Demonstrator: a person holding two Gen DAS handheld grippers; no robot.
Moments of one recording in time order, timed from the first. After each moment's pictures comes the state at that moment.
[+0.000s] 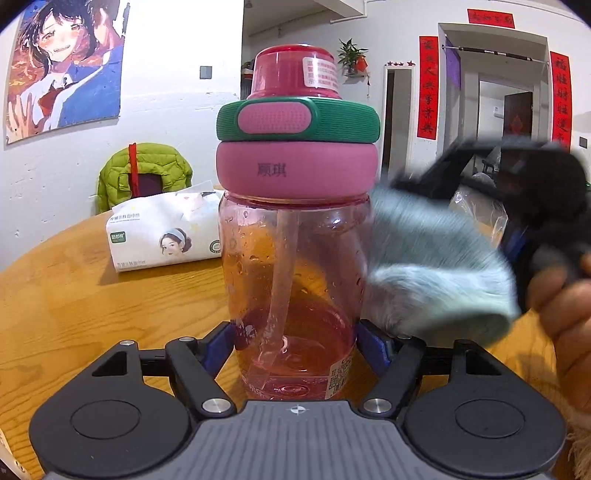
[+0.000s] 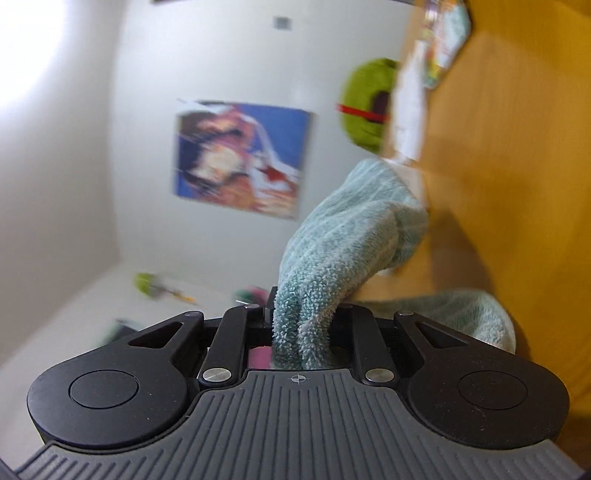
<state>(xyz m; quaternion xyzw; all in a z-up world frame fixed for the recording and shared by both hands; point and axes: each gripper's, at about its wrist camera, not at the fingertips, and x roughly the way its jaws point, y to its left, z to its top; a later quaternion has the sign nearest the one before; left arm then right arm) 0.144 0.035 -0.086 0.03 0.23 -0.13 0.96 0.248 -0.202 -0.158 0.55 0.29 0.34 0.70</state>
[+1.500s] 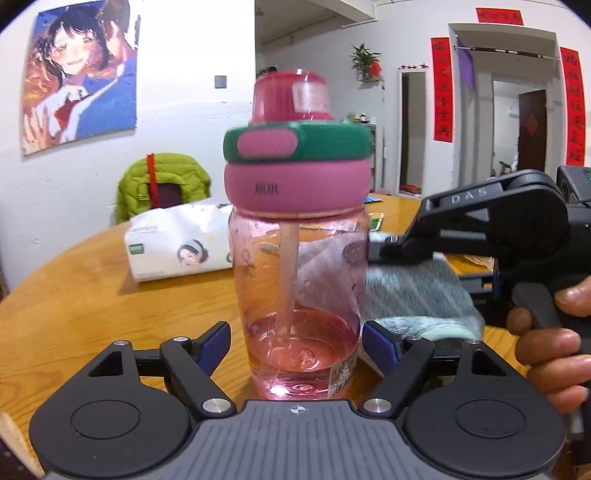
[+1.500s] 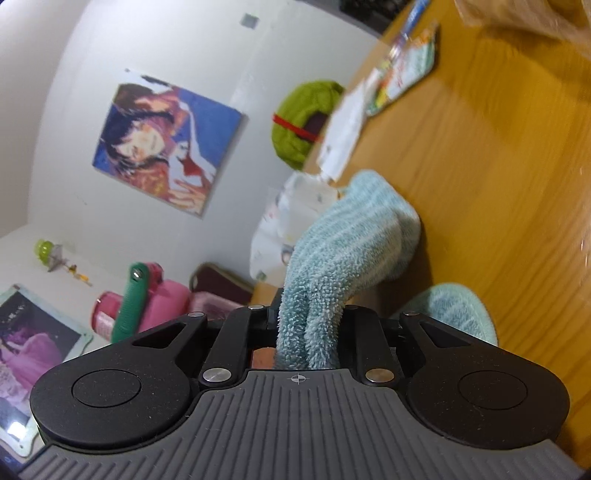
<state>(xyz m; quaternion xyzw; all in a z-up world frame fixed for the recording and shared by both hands) 0.139 0.027 -0.080 0.04 0.21 -0.09 0.97 0.262 -0.191 -0.154 0.46 0.28 0.28 0.80</state>
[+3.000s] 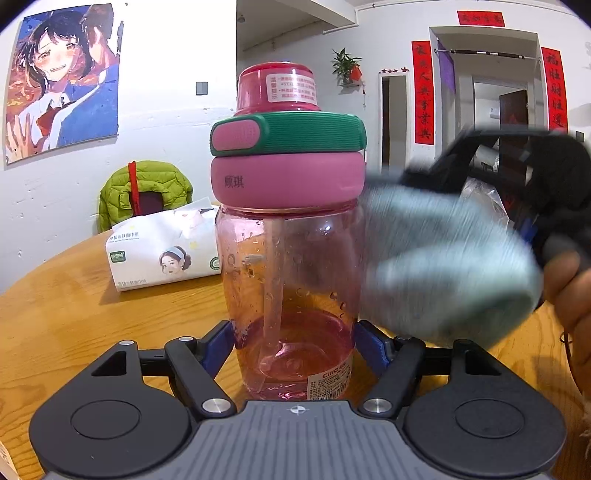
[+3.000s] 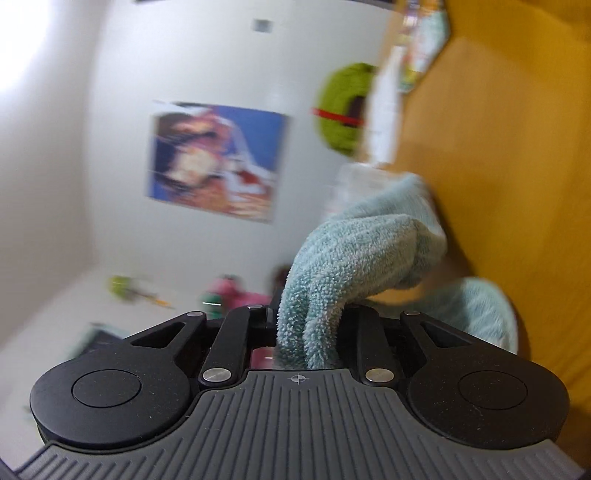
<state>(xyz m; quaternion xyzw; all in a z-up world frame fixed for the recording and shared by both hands) 0.150 0.030 -0.087 0.05 0.20 -0.13 0.97 0.258 -0.198 -0.166 0.59 0.25 0.38 0.67</state>
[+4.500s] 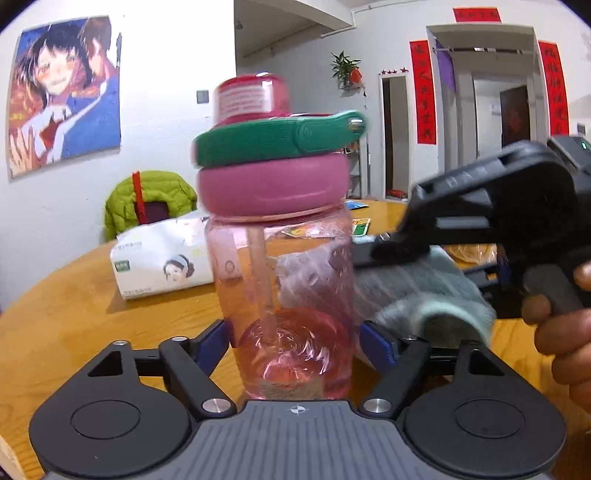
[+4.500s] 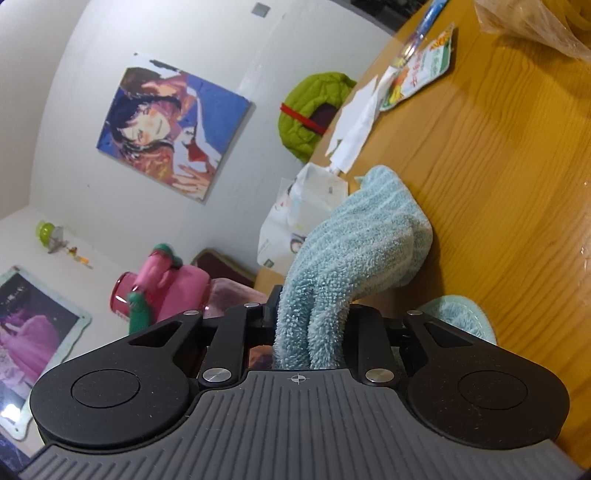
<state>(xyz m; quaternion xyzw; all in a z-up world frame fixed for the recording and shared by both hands) 0.133 0.022 -0.089 0.06 0.19 -0.12 0.97 0.250 -0.190 -0.136 0.44 0.32 0.29 0.79</state>
